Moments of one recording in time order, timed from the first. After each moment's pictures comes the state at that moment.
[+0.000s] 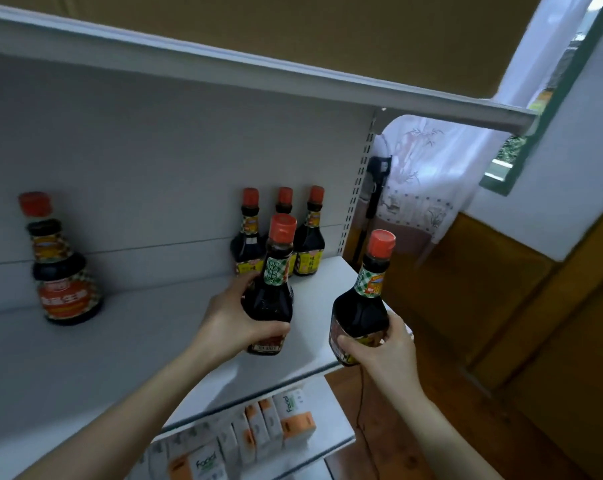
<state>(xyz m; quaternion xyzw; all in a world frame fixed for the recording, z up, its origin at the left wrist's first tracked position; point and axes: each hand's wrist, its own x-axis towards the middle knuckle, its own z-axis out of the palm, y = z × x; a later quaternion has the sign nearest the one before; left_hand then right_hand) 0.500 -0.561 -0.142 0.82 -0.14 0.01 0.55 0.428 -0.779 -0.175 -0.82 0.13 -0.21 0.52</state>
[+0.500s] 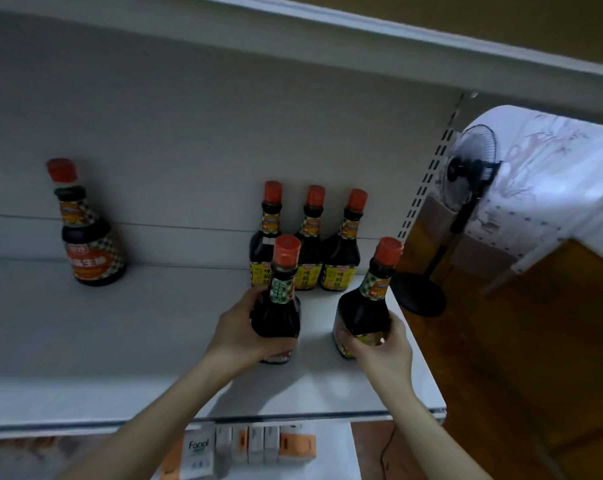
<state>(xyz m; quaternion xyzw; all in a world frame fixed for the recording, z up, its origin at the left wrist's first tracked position) 0.534 -0.622 -0.182 0.83 0.02 0.05 0.56 0.553 -0.837 -0.215 -0.80 0.05 -0.12 0.59</state>
